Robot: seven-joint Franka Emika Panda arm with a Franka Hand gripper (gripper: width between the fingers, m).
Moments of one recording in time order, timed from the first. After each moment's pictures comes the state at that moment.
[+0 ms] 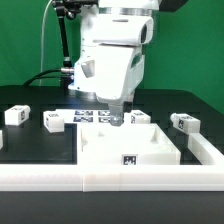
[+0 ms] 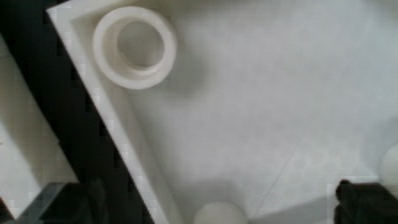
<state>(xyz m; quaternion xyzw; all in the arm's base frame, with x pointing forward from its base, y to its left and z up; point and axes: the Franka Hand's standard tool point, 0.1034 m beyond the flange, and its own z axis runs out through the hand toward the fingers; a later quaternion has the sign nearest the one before) 0.564 0.008 0.074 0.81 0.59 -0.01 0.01</state>
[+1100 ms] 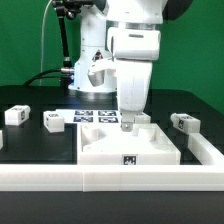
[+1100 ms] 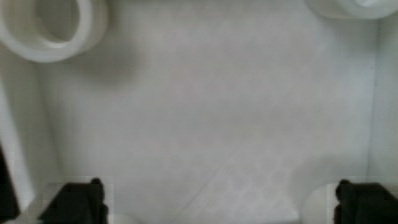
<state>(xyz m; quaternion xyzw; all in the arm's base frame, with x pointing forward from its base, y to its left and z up) 0.519 0.019 0.049 0.72 0.69 -0.03 -0.01</state>
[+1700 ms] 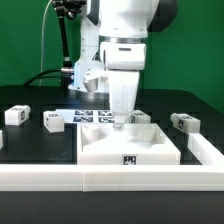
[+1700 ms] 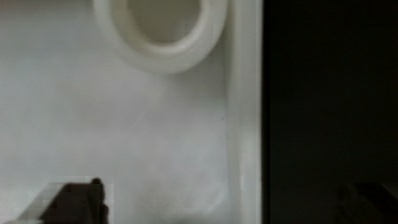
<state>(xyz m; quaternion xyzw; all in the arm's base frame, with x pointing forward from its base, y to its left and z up) 0.456 0.007 0.031 0.72 0.69 -0.02 -0.01</state>
